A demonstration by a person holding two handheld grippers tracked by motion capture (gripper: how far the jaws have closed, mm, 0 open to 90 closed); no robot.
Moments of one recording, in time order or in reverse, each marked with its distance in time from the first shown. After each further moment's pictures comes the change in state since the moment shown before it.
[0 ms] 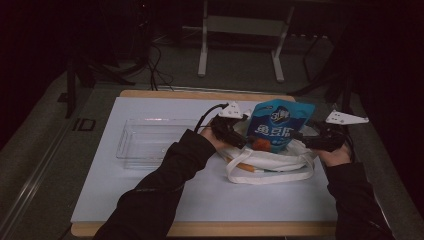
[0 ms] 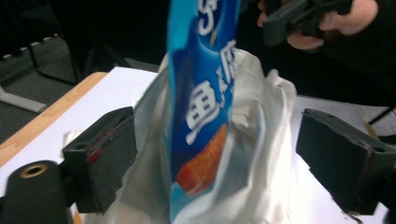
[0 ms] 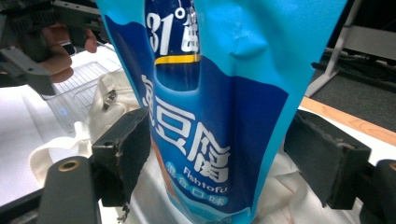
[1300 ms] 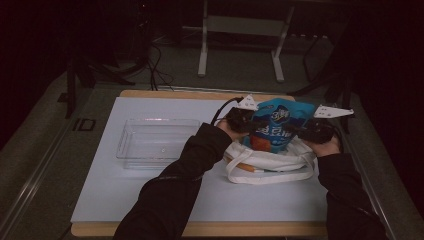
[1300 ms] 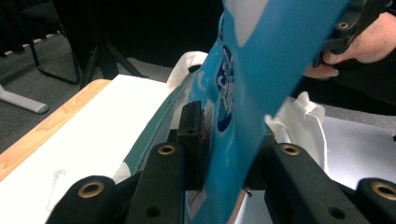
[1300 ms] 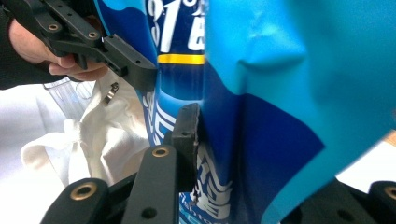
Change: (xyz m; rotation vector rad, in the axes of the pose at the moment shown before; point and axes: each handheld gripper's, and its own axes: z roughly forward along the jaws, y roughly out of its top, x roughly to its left) left arm 0.016 0.017 0.045 0.007 0.017 -0.018; right arm -0.010 0.005 0.032 0.048 0.083 -0.041
